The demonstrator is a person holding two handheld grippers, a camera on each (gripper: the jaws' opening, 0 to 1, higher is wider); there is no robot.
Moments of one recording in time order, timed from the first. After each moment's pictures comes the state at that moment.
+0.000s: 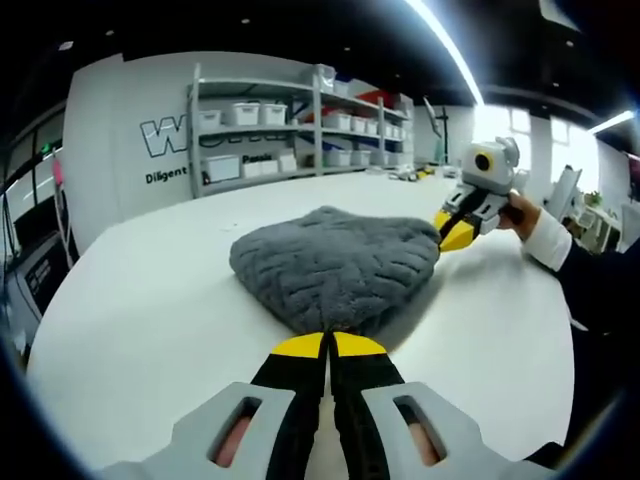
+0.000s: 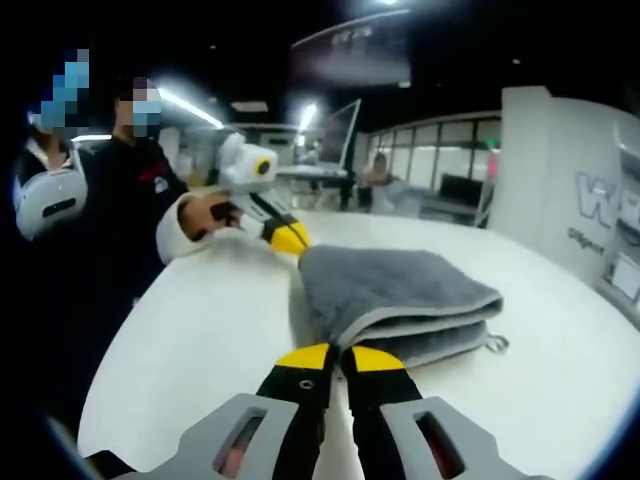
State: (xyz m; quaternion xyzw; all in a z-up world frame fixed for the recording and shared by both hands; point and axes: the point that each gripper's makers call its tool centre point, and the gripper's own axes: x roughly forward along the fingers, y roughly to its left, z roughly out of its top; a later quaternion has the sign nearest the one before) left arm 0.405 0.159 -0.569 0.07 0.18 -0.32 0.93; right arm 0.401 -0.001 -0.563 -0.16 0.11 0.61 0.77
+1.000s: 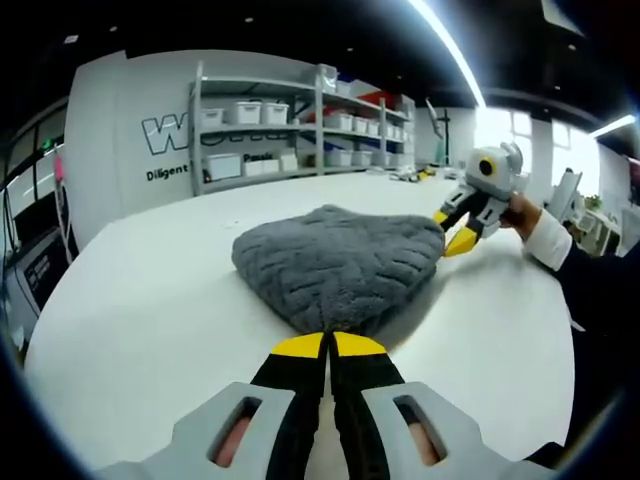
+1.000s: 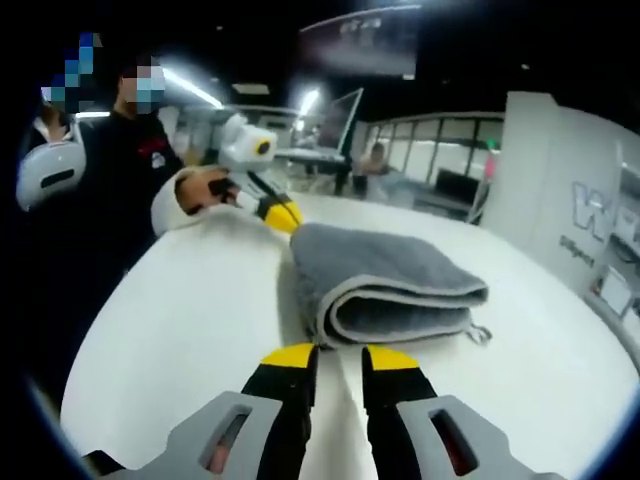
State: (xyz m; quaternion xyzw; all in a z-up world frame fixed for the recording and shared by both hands) left arm 0.402 0.162 -0.573 0.06 0.18 -0.32 0.93; right arm 0.407 -0.012 -0.580 -0.23 0.11 0.59 0.77
